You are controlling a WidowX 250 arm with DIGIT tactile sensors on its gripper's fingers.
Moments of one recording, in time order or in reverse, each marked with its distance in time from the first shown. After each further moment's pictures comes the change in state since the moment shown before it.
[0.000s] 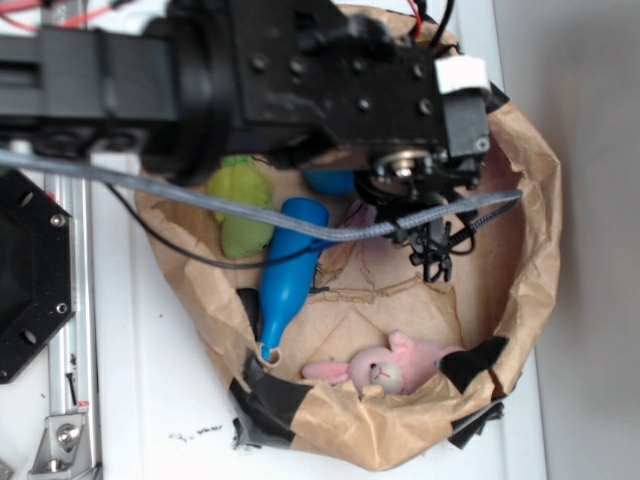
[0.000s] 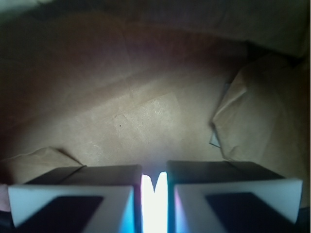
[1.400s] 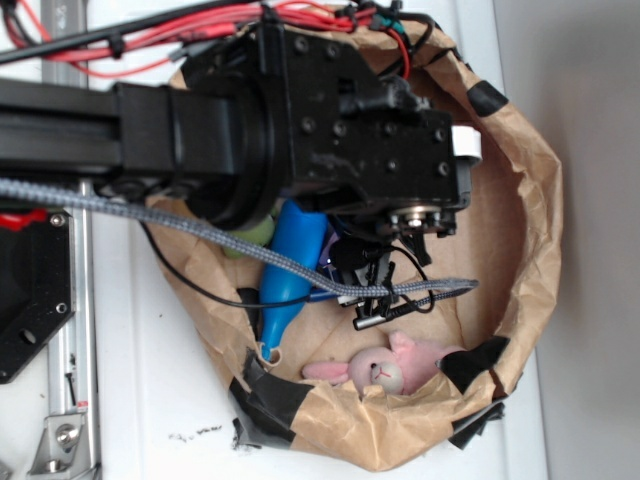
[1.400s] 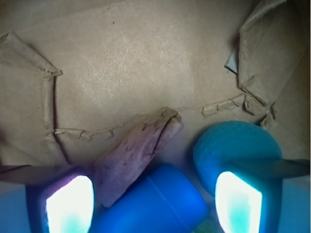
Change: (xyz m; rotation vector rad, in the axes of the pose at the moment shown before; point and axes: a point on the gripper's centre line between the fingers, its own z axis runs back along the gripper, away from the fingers) arm -0.042 -0.001 -0.024 0.092 0.267 -0.148
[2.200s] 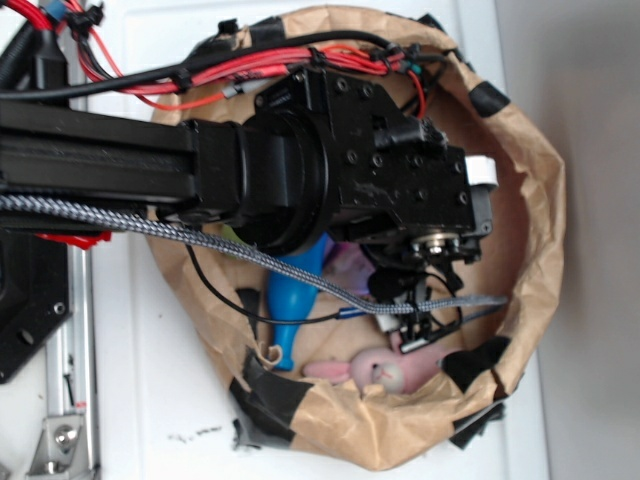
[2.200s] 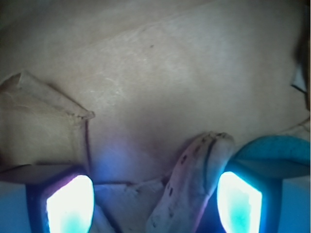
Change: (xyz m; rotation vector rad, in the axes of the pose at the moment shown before) arm 0.018 -0.037 -0.024 -0.104 -0.052 0.071
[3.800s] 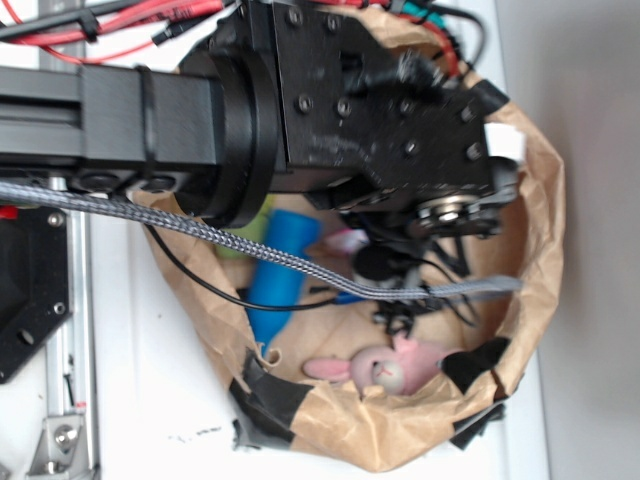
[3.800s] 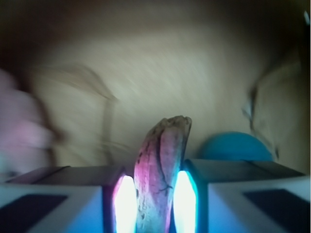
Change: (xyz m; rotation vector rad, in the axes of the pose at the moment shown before) arm 0.006 0.007 0.071 -0.004 -0.068 -0.292
